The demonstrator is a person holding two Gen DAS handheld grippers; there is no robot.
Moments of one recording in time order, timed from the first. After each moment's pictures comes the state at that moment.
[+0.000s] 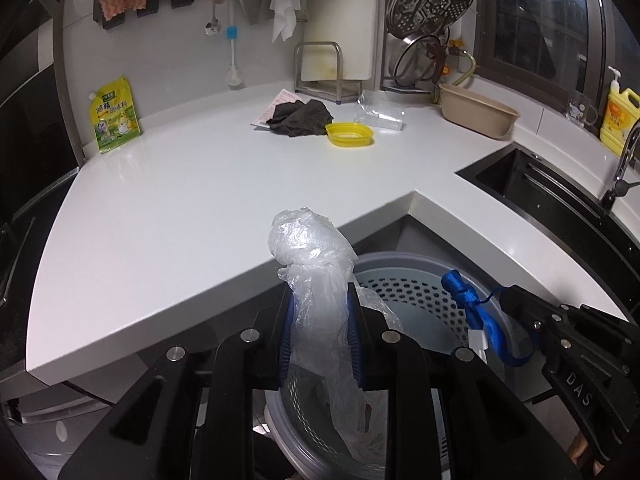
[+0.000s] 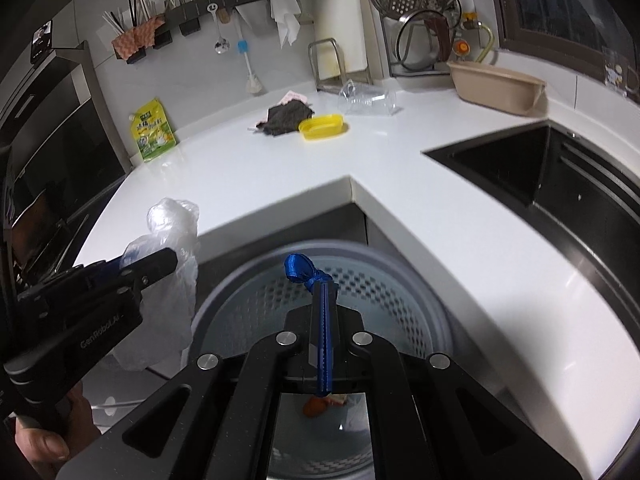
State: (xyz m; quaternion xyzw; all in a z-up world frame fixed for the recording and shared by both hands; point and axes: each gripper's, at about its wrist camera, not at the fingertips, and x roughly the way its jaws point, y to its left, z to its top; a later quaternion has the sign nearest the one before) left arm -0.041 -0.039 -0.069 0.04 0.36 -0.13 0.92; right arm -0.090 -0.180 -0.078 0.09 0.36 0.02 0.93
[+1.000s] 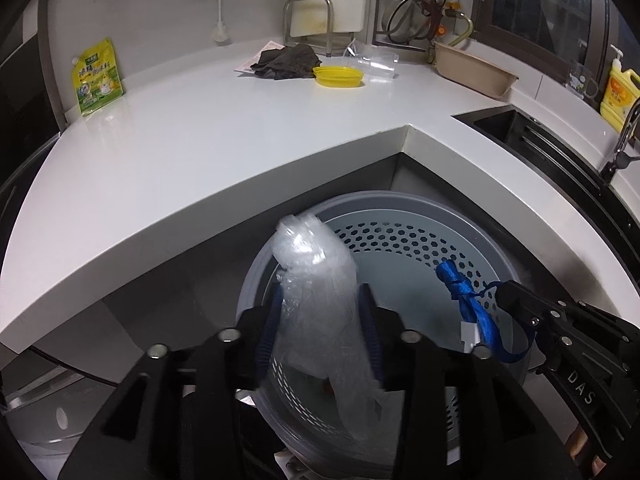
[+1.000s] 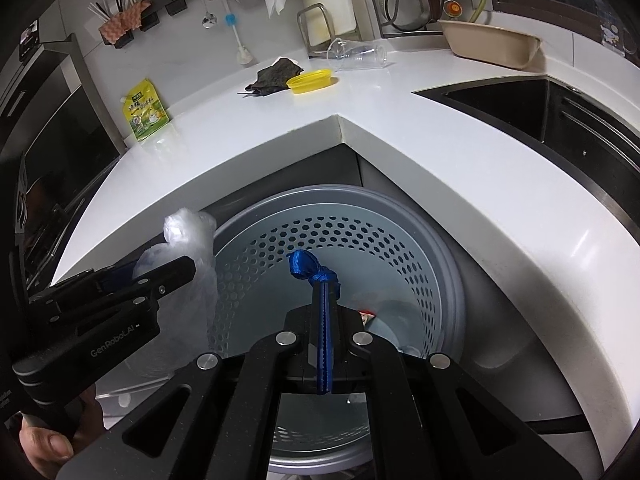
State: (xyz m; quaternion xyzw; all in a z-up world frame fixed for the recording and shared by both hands) left arm -0.043 -0.042 -0.110 0.04 0.41 -0.14 0.90; right arm -0.097 -0.186 -0.117 0.12 0.40 0.02 0.91
